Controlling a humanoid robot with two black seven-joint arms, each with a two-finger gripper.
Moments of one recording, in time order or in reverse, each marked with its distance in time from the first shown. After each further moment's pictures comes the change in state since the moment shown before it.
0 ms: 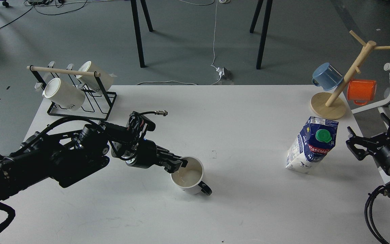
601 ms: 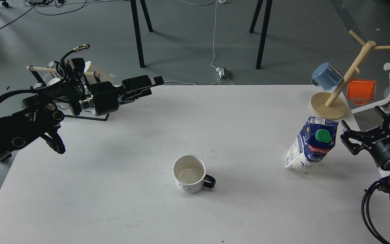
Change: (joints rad) left arm 0.000 0.262 -0.298 0.000 -0.892 -0.061 0.000; right arm -0.039 -0.047 0.030 0.179 0.004 0.000 -0.003
